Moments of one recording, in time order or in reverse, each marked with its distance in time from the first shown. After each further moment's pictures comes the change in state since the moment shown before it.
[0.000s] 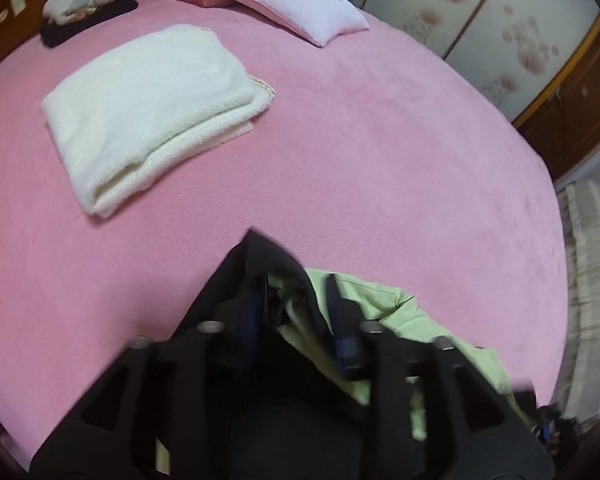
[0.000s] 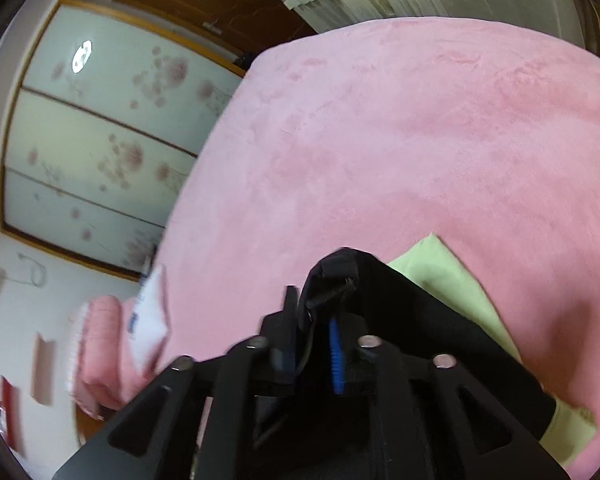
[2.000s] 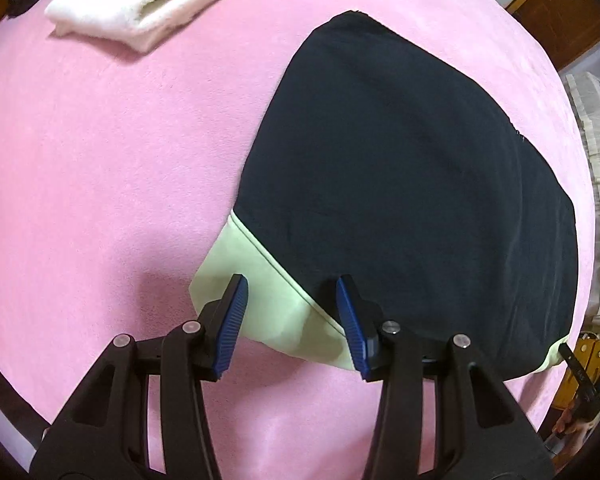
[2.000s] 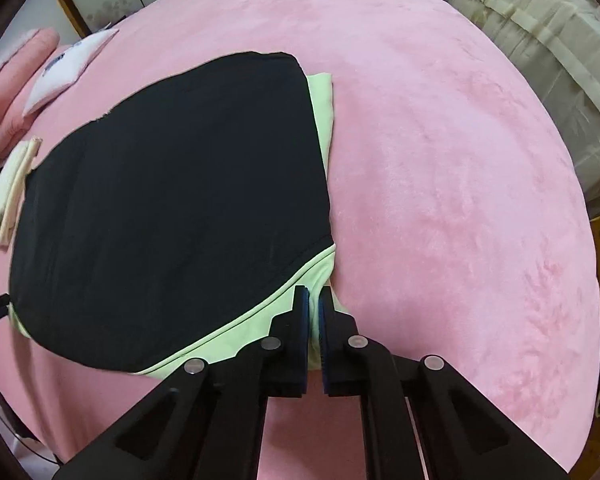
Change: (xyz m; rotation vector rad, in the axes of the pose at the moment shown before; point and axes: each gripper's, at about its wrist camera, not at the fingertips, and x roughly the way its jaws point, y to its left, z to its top) left arm 0.034 0.086 -0.138 0.201 0.322 0.018; right arm -0.026 -0.087 -0.100 -0.755 0.355 -0.410
